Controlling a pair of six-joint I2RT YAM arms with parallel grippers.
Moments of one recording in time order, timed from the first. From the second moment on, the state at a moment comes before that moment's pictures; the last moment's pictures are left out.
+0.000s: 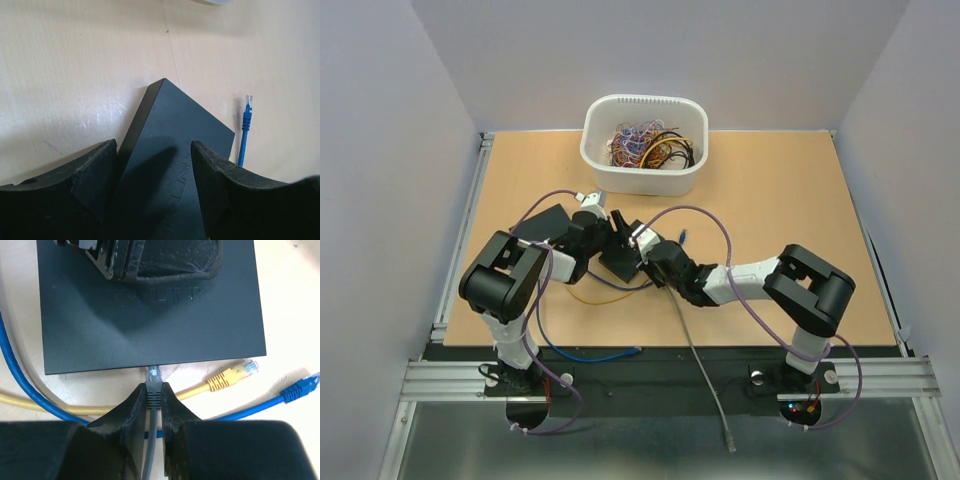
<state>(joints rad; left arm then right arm) -0.45 1.76 0.61 0.69 0.17 -0.62 0.96 1.77 0.81 0.38 0.23 -0.02</state>
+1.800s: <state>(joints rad) -0.31 1.84 0.54 0.95 -0.04 -0.61 0.75 2.15 1.43 0.08 -0.20 -0.23</state>
